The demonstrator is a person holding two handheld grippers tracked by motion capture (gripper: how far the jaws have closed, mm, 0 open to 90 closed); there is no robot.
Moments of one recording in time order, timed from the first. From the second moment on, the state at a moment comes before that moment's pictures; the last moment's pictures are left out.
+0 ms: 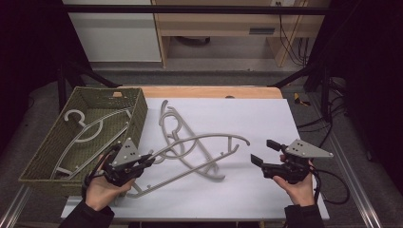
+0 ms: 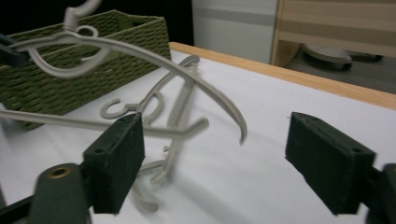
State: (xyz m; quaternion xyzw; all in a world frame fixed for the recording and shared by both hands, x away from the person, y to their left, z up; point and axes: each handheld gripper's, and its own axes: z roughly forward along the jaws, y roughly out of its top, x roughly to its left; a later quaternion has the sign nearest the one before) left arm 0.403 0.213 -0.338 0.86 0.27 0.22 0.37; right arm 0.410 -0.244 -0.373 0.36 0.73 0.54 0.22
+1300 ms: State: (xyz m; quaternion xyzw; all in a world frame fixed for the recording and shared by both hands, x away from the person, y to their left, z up) left arm 0.460 0.354 -0.272 0.80 0.36 0.30 0.37; right arm 0.412 -0.254 -0.377 0.41 0.71 0.52 0.23
